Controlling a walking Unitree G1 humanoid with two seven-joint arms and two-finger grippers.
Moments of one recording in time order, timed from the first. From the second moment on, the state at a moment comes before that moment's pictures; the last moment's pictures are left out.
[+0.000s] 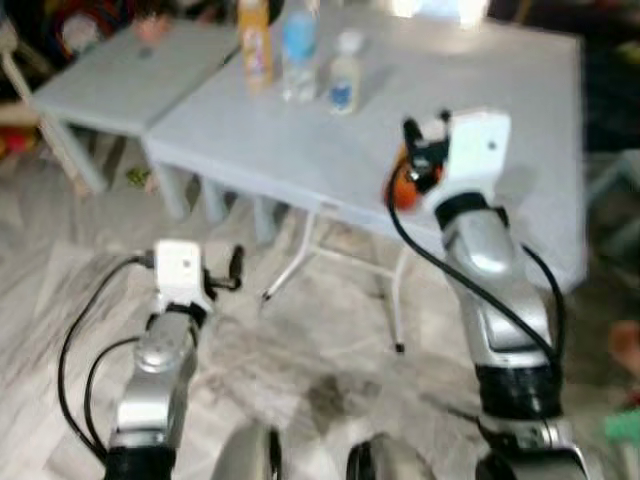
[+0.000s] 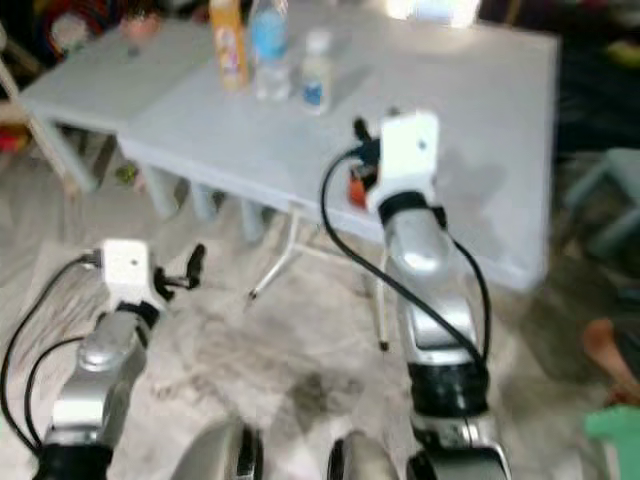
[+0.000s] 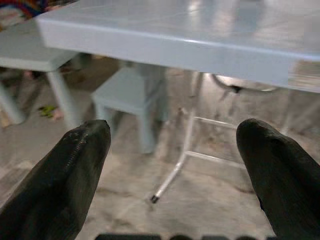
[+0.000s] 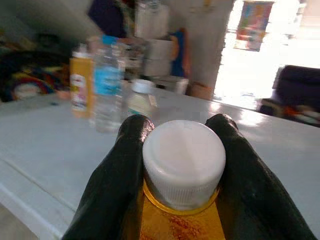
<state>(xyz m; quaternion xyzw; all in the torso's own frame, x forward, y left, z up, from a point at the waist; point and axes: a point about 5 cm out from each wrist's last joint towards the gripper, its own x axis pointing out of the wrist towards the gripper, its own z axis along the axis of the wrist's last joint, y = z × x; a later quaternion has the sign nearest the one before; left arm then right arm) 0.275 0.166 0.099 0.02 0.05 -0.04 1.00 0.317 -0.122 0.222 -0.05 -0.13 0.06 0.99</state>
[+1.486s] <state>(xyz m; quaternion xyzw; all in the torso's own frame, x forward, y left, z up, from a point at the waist) 0.244 0.202 0.067 0.05 0.09 0.04 0.99 0.290 -0.134 0.144 -0.05 -0.06 0.12 0.99</state>
